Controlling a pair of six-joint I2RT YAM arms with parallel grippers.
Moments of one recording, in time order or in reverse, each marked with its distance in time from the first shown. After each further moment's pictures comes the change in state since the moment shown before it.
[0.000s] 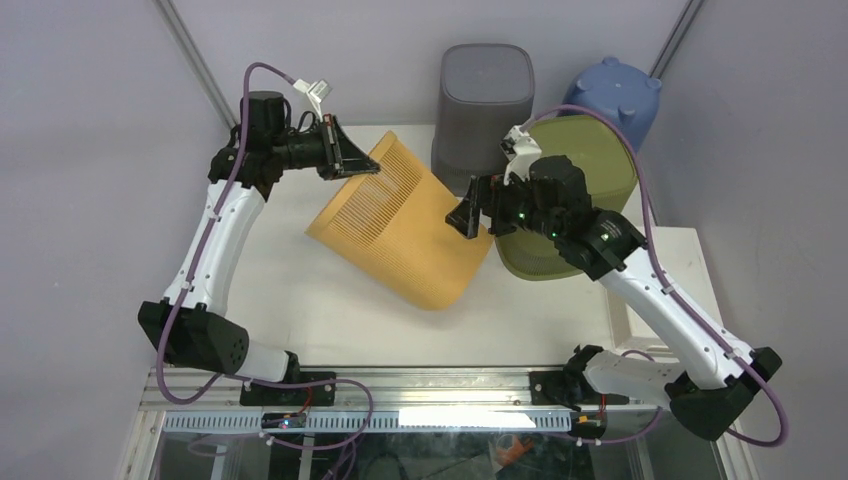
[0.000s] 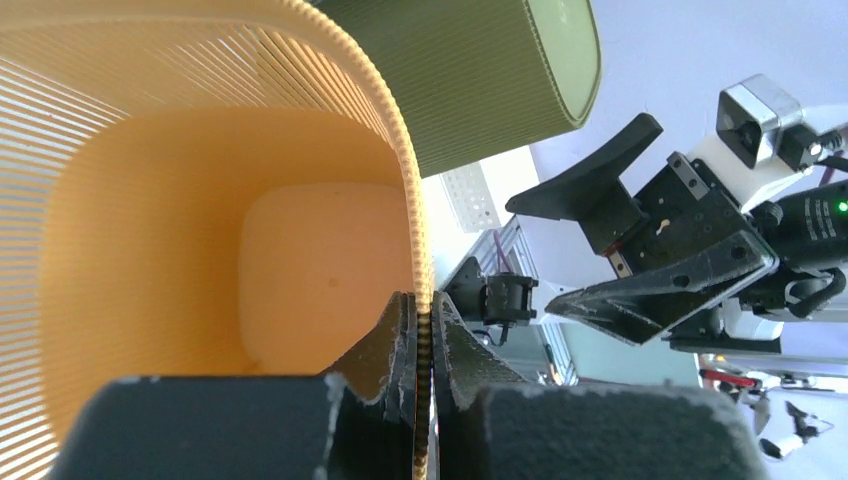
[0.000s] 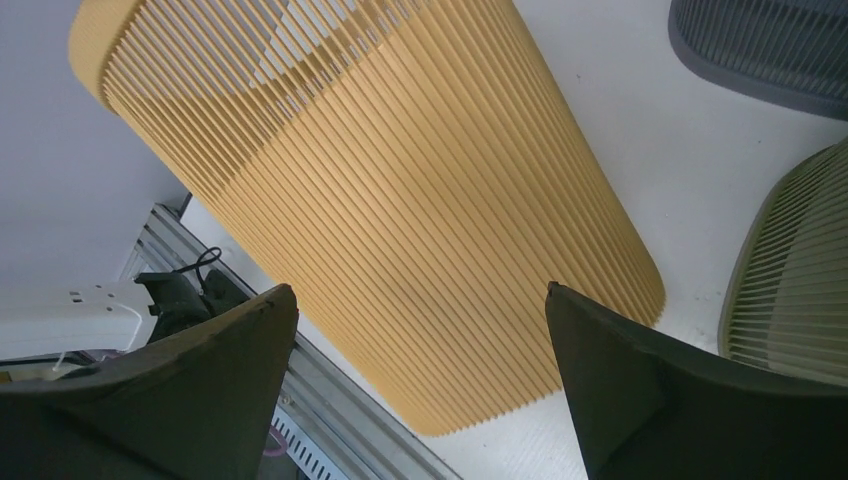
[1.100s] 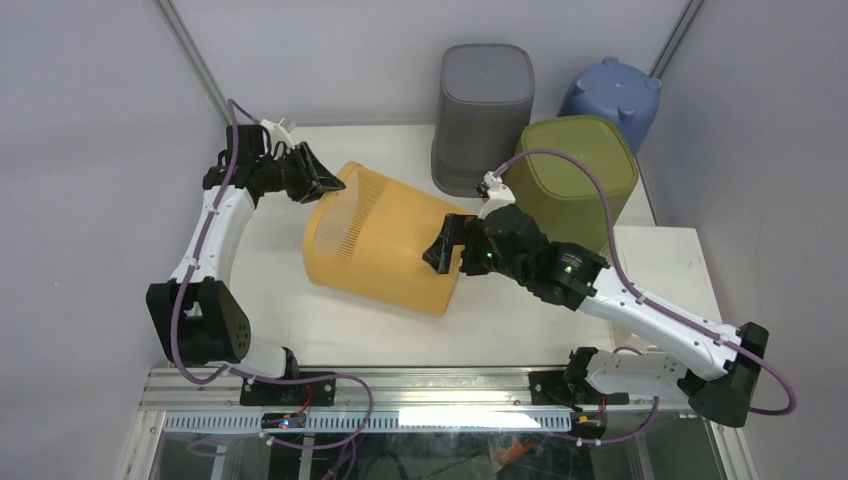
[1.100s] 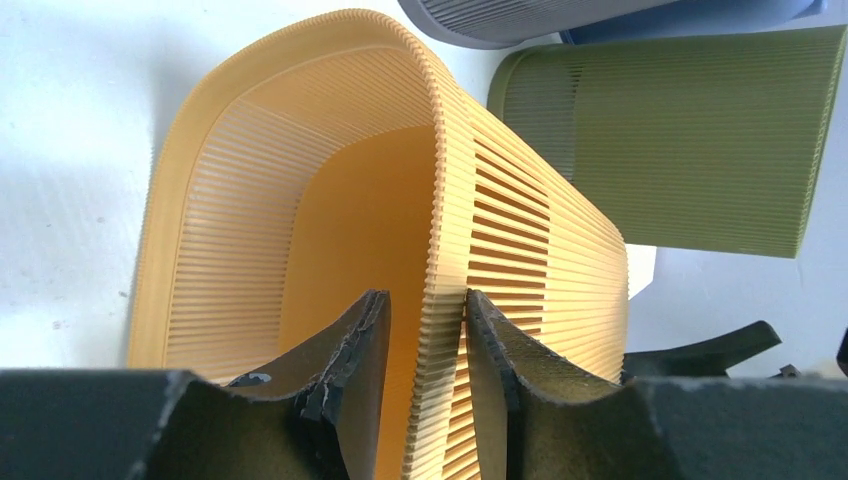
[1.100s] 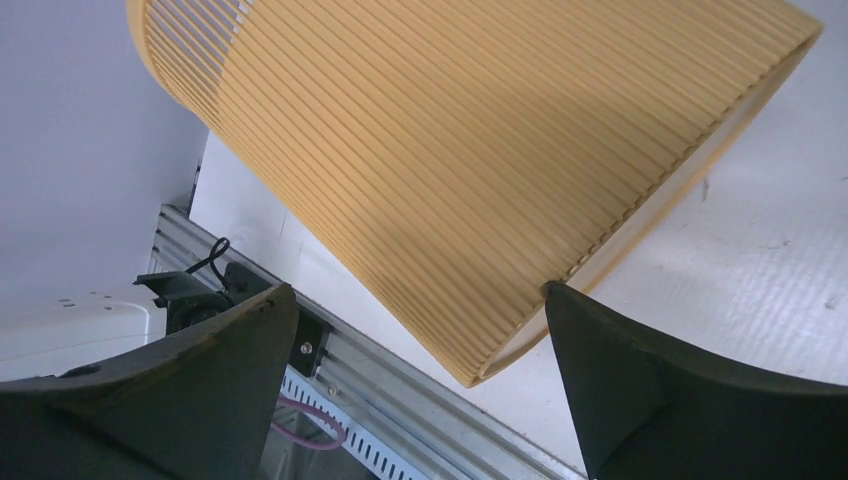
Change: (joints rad) left arm 0.226 0.062 -0.269 0.047 -0.146 0.085; right arm 0.313 -0.016 -0.192 0.055 0.335 0.306
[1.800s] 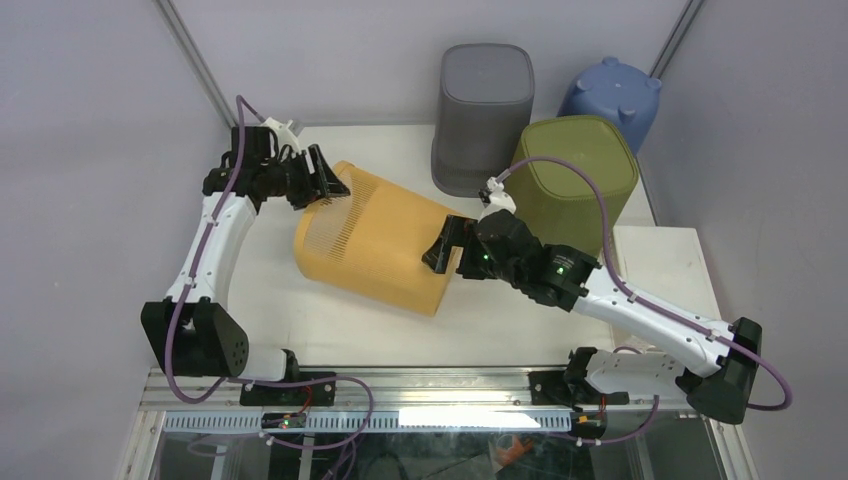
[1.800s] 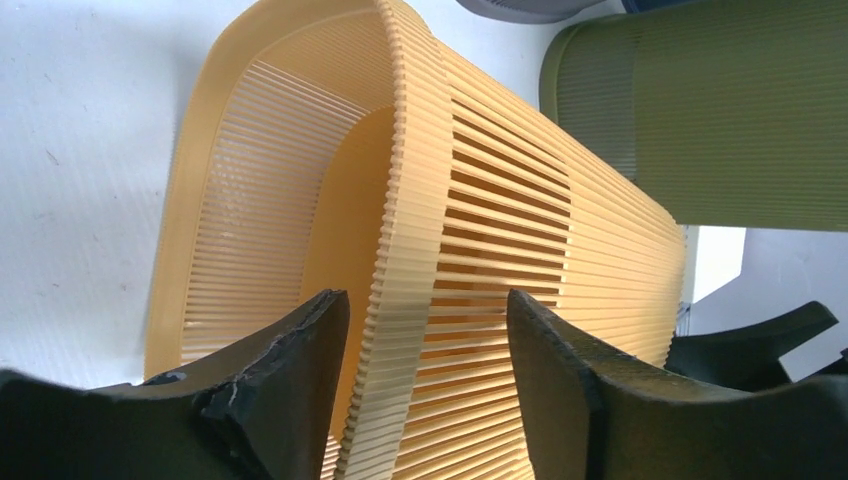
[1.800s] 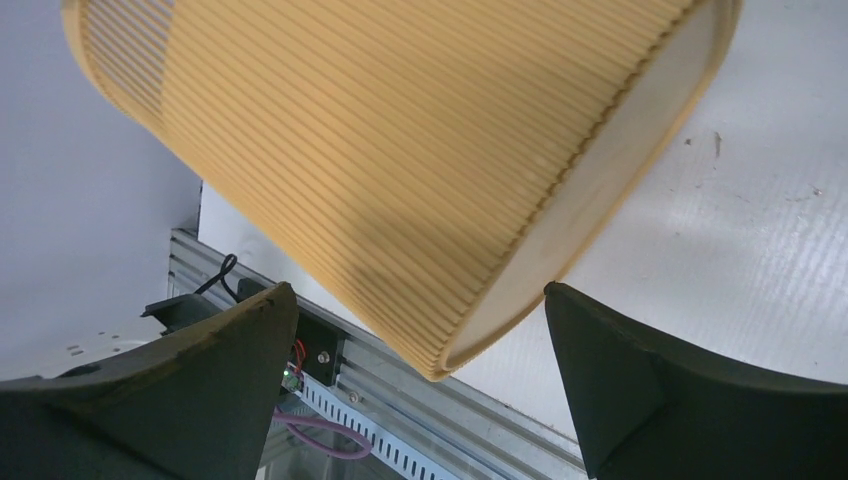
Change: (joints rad) left arm -0.062 -0.087 0.010 -0.099 -0.144 0.105; right arm 0.013 0.030 -0.047 0.029 0.005 0.140
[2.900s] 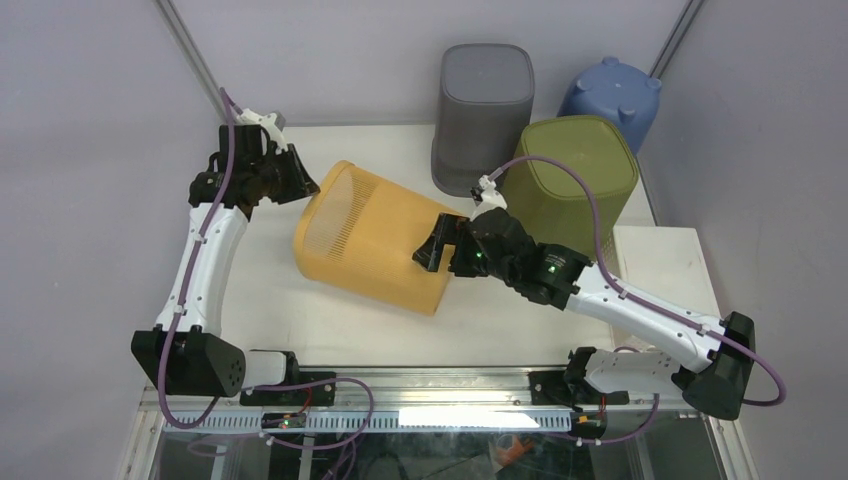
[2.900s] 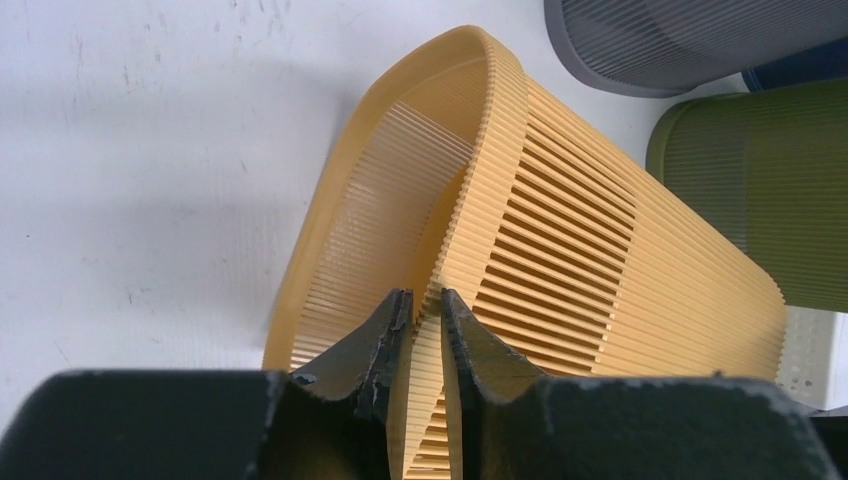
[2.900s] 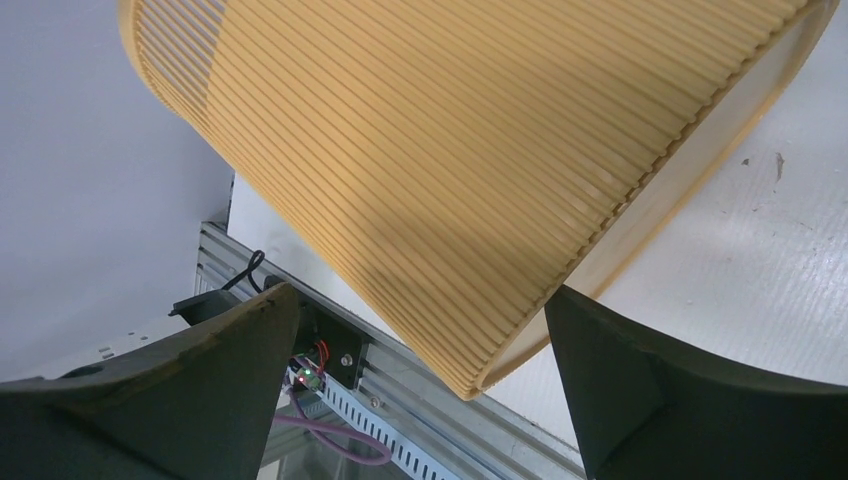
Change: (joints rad) left arm -0.029 -0.098 0.061 -0.085 -0.311 0.050; right arm 0.000 0.033 -0.009 0.075 -0.028 0.011
